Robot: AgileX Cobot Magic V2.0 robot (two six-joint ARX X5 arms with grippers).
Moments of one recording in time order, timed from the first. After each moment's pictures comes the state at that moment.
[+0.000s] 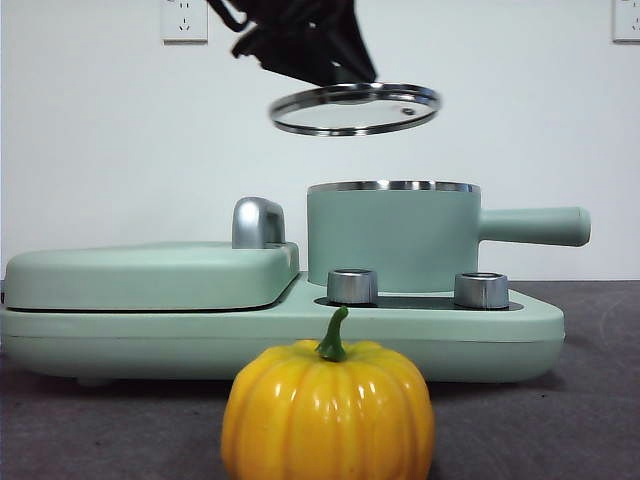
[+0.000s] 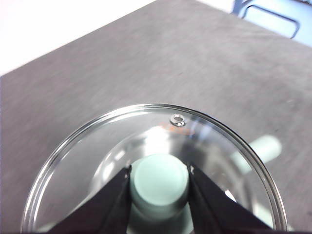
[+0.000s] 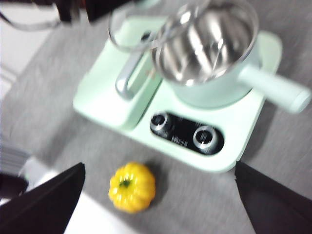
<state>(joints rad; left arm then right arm) -0.63 1.65 1.48 -0.31 0.21 0.09 0.23 0.76 1.08 -1.03 -0.53 0.18</state>
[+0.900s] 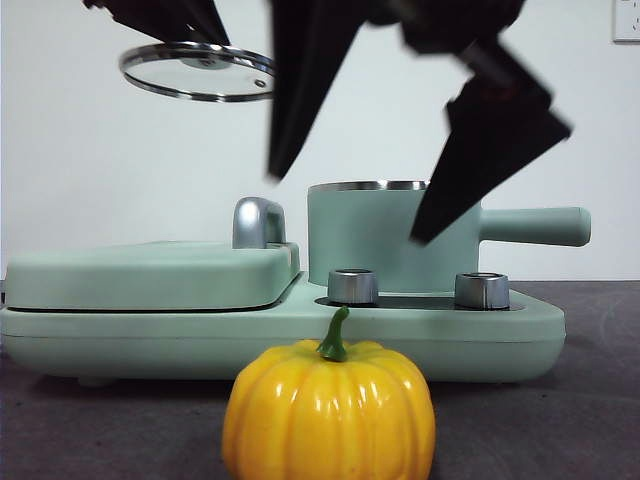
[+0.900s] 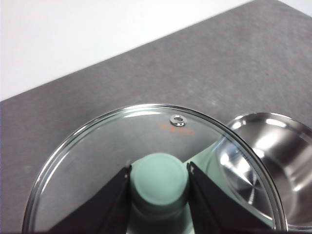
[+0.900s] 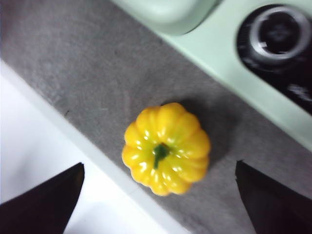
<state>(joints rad) -0.35 1.46 1.48 -0.50 0.21 0.13 0.96 1.39 1.09 -0.83 -0.19 0.43</state>
